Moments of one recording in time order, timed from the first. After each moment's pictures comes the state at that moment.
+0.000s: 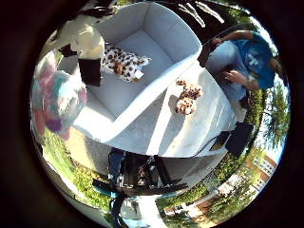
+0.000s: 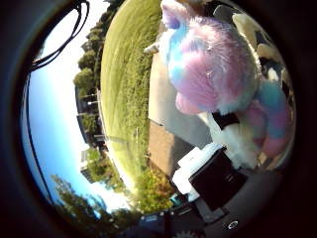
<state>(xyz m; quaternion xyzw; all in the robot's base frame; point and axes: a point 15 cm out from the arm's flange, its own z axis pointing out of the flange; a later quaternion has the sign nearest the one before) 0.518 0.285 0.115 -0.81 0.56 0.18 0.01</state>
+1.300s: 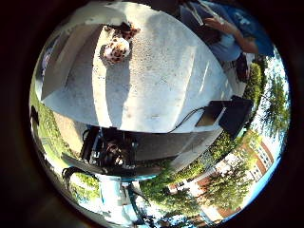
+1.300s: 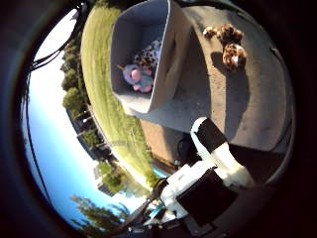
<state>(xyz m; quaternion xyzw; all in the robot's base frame) 0.548 0.024 0.088 -0.74 0.65 0.16 -0.06</state>
